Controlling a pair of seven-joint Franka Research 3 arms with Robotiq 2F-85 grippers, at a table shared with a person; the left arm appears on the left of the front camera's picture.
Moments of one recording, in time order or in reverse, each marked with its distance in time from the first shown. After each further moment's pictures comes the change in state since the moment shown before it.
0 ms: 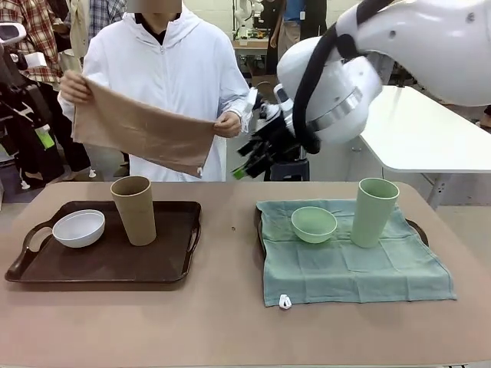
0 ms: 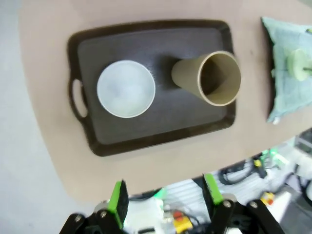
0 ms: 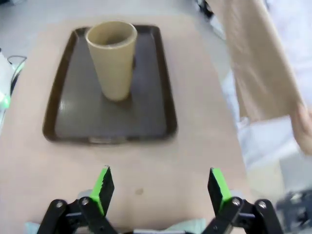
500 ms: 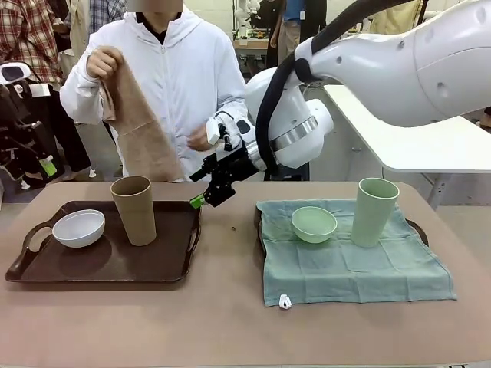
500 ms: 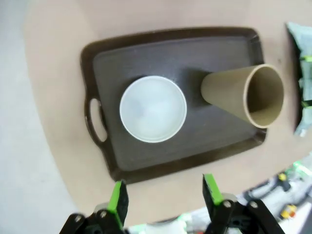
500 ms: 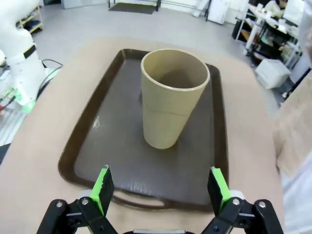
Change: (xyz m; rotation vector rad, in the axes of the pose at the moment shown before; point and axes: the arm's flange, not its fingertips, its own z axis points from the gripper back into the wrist) left arm 0.010 0.037 -0.059 0.054 -0.070 -0.046; right arm 0.007 0.025 -0.097 0.217 -0.157 0.101
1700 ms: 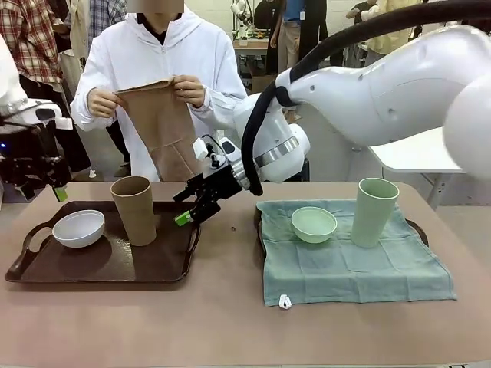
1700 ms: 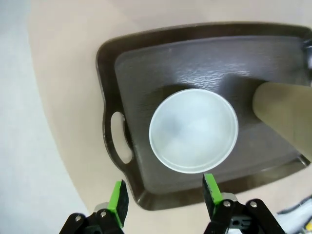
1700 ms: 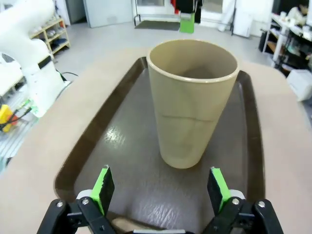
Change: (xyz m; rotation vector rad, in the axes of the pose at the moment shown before) left arm 0.027 0.008 -0.081 0.178 0.058 -0.005; right arm -0.037 -0.015 -0.069 0.157 -0.108 -0.056
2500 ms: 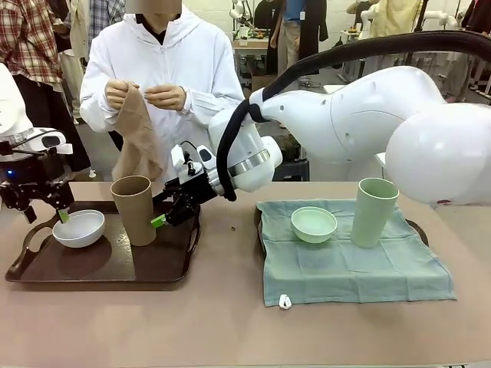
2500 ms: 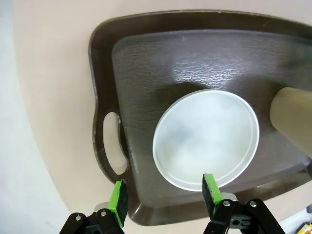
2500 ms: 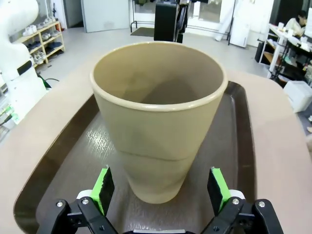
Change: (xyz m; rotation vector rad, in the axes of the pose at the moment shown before) left arm -0.002 0.012 -0.046 -0.044 0.024 0.059; right arm 0.003 -0.029 -0.055 -0.023 -0.040 0.025
